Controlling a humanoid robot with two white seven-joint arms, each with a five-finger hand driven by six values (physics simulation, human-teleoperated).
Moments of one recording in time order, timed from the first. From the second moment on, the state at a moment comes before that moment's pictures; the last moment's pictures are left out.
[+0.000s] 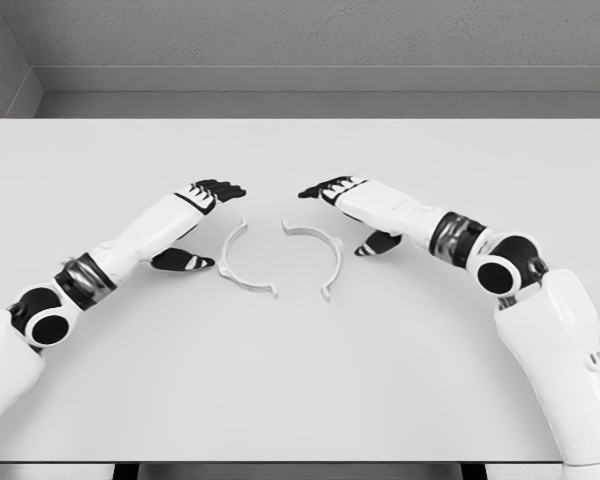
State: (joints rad) left arm -0.34 0.52 -0.51 -1.28 -0.49 -0.61 0.03; right arm -0.41 -0.24 0.29 -1.42 0.69 -0.44 0.59
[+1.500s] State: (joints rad) left arm -0.34 0.49 -0.51 -1.29 -0.51 -0.61 0.03; right arm -0.24 -0.37 -0.09 -1.59 0.56 -0.50 0.61
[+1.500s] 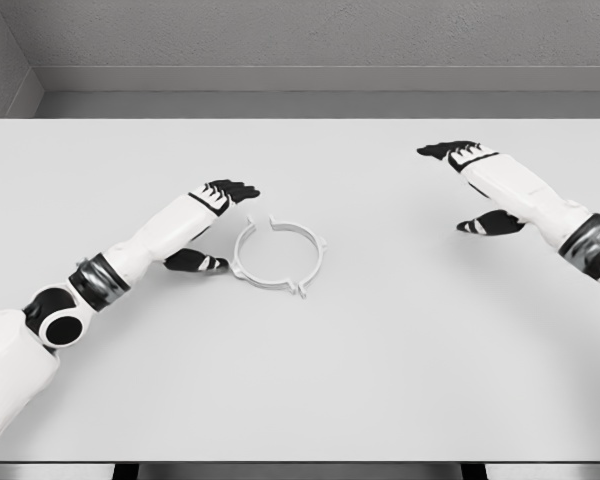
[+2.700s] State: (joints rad) left arm -0.40 0.43 -0.51 -1.21 -0.51 -0.61 0.03; right arm -0.24 -0.38 -0.11 -1.60 0.56 -0.51 0.61
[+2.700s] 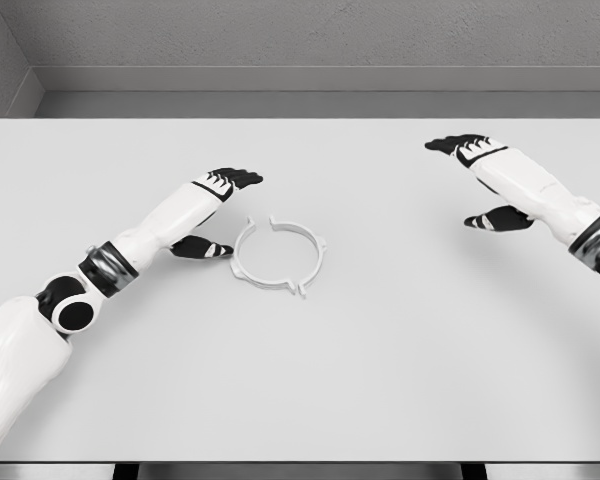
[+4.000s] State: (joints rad) left arm -0.39 0.42 -0.49 -1.22 -0.50 -0.61 0.03; right arm -0.24 -0.38 -0.11 -1.60 0.56 -0.51 0.61
